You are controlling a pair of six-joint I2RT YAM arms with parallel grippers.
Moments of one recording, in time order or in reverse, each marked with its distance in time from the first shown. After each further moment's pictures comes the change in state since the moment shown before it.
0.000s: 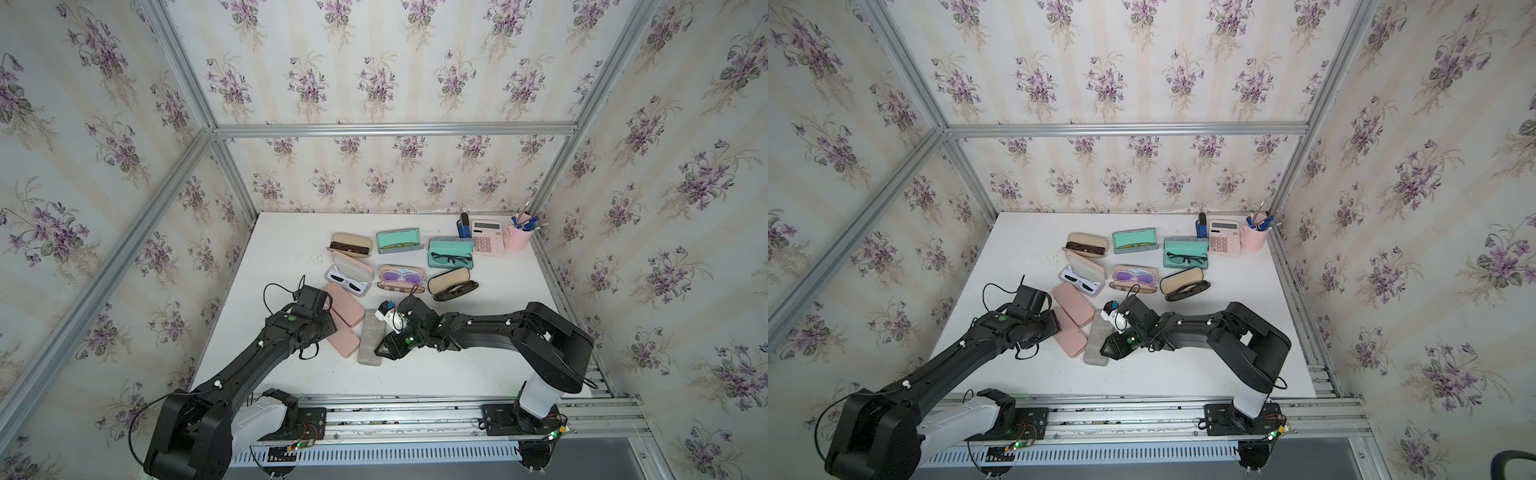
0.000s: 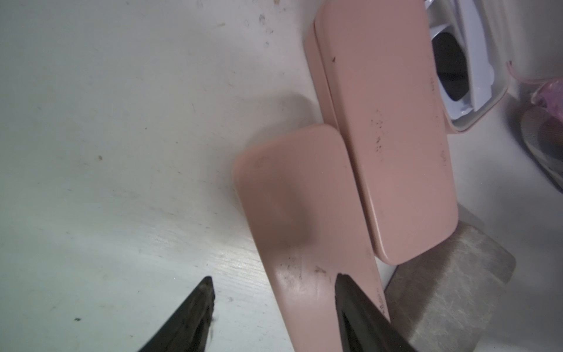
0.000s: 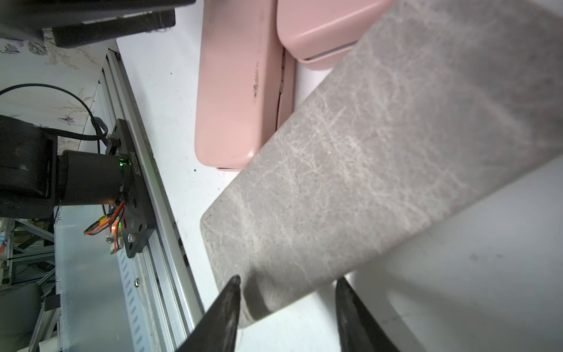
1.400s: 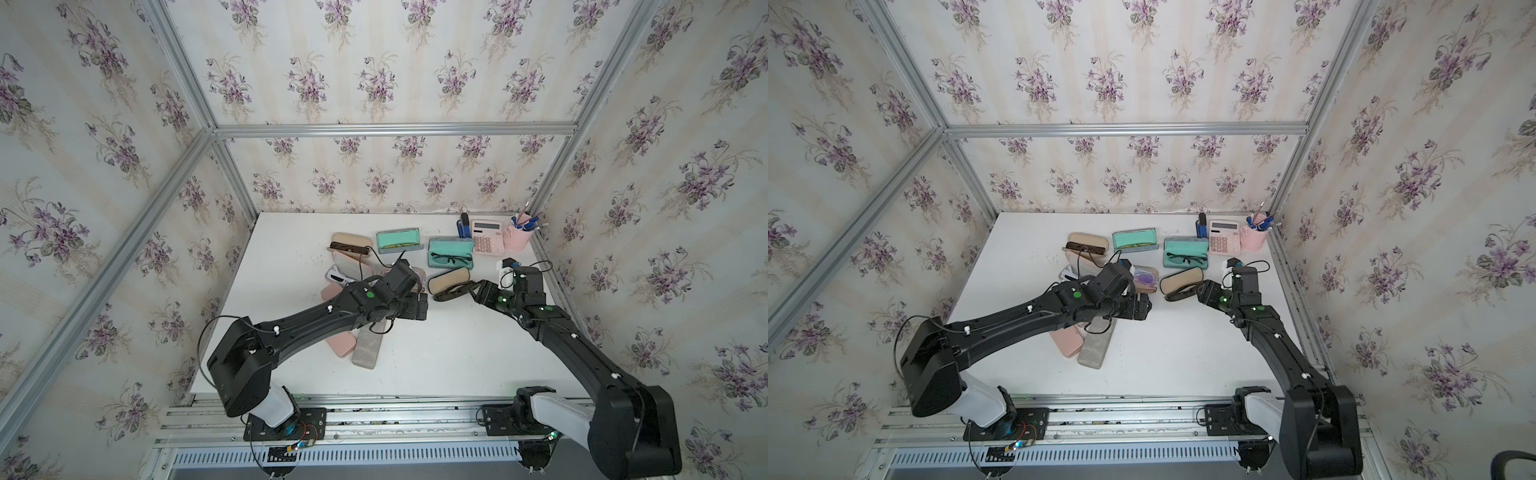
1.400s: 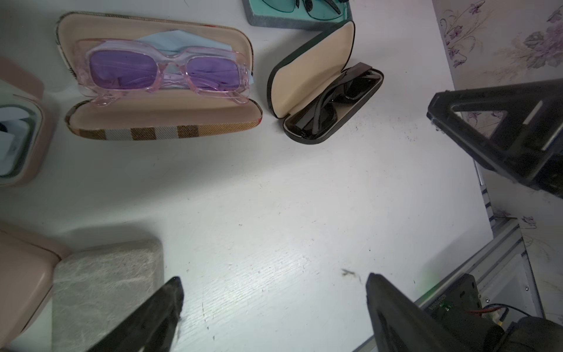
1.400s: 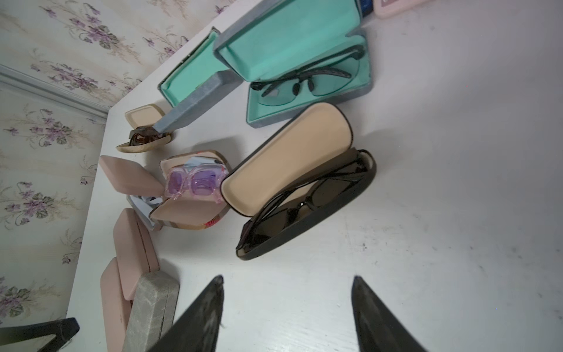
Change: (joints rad) left arm -0.569 0.466 0.596 0.117 0.037 0.076; right arm -0.910 -0.543 -0.191 -0.254 0.095 0.048
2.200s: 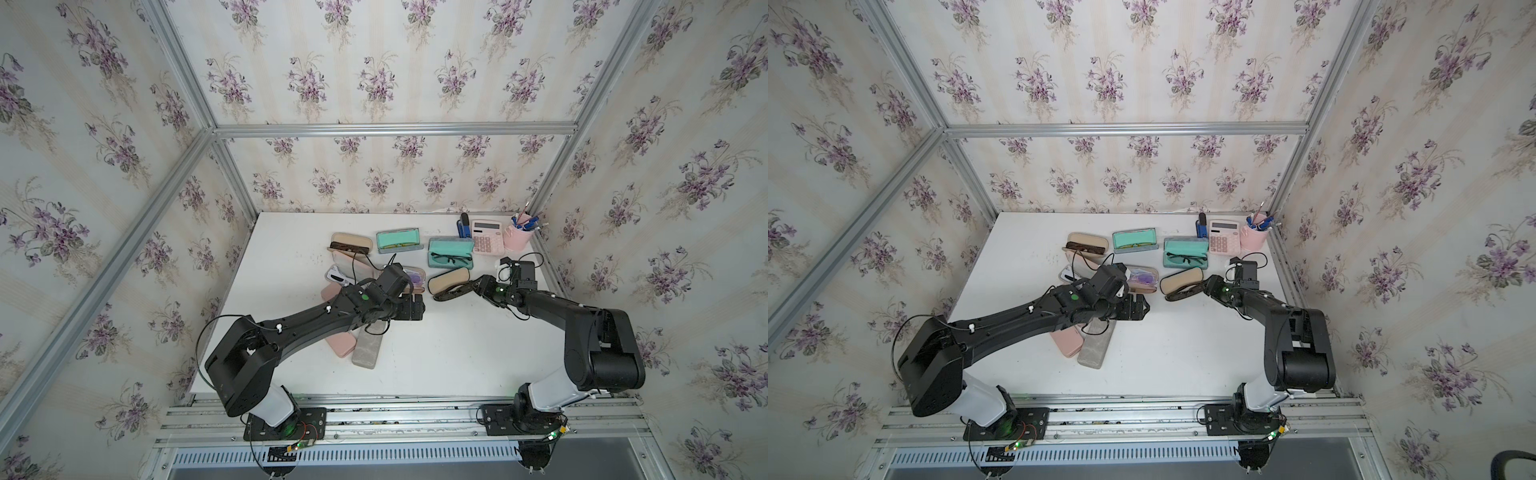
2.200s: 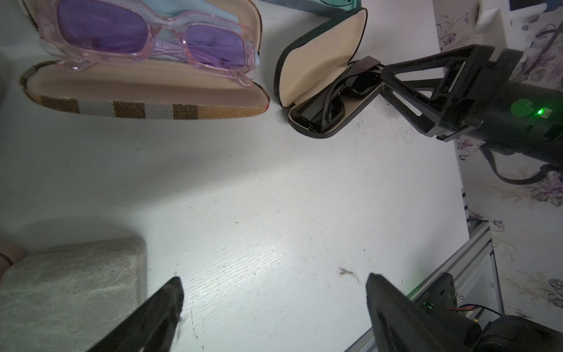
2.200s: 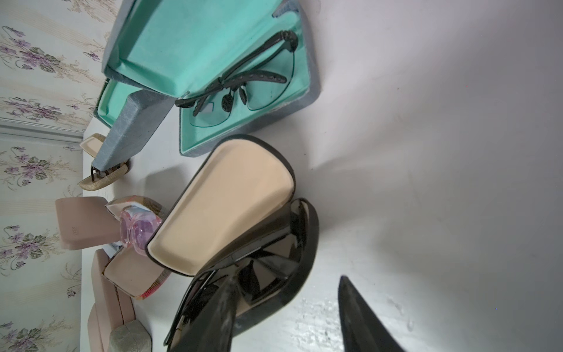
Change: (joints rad) left arm 0.052 -0.038 -0.122 0.103 0.096 -0.041; right arm -0.093 0.393 0.079 0.205 -0.090 0.019
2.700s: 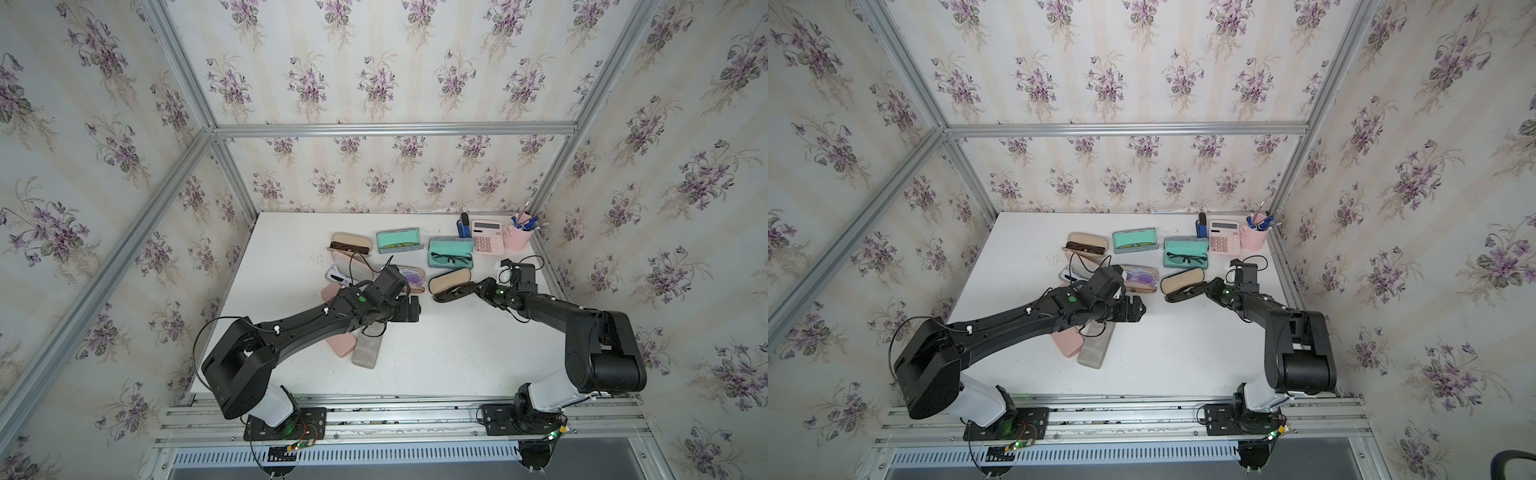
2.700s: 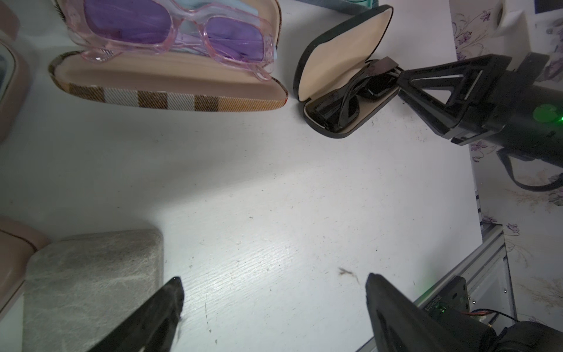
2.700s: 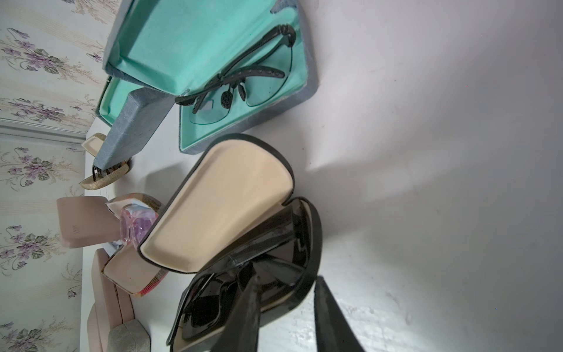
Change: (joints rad) left arm 0.005 -0.013 -0.029 -0.001 -0.016 0.000; right arm -0.001 -0.024 -0.035 0.033 0.000 0.008
